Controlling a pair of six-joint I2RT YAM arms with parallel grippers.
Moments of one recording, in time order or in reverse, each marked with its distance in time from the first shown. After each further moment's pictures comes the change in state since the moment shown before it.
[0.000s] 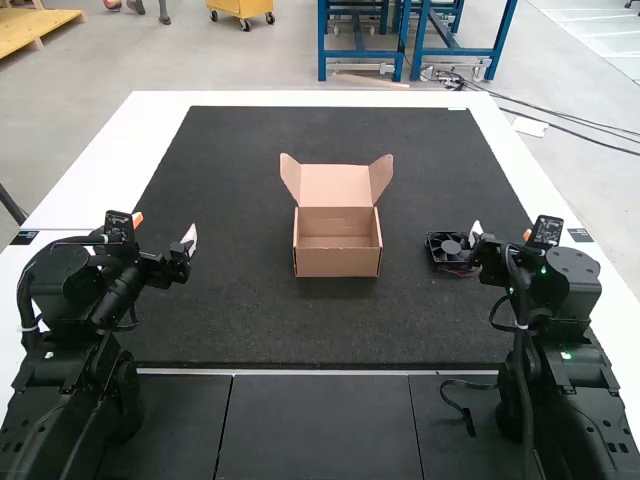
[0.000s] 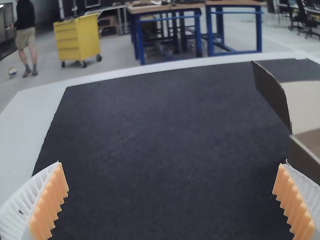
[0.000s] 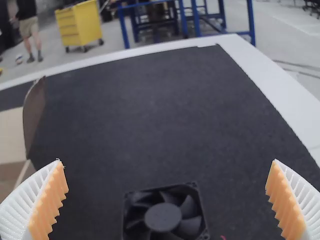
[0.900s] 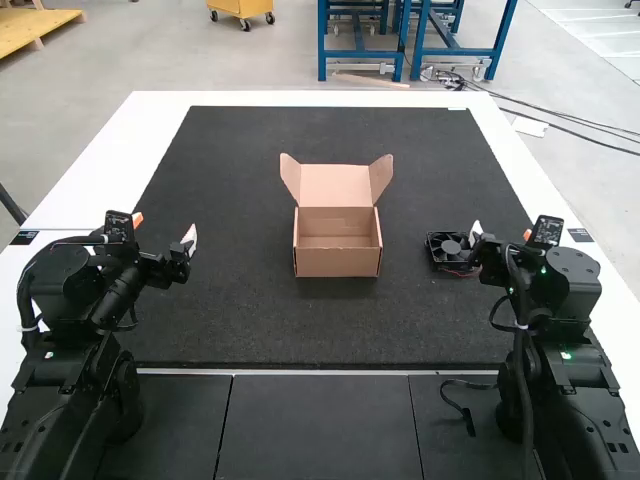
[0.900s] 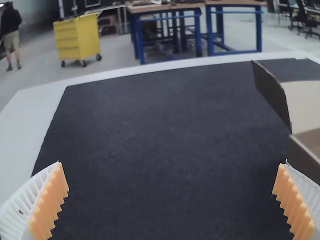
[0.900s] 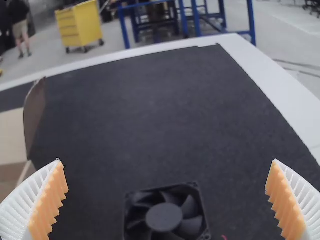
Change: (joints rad) left arm 0.000 0.000 0.000 0.000 0.000 -0.004; right arm 0.000 0.000 0.000 0.001 -0.001 0.008
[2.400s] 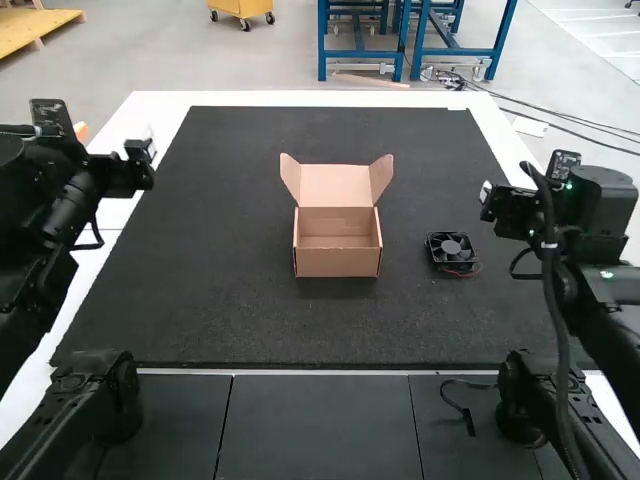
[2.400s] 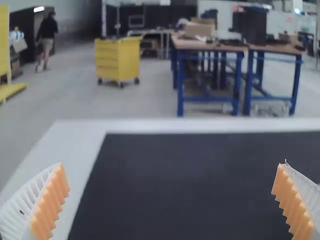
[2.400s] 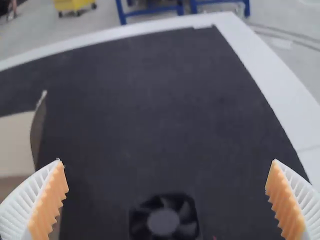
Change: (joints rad) left arm -0.003 0.442 0.523 -0.058 -0.145 -0.103; right arm -0.013 0.436 0.469 -0.241 -0.011 -0.037
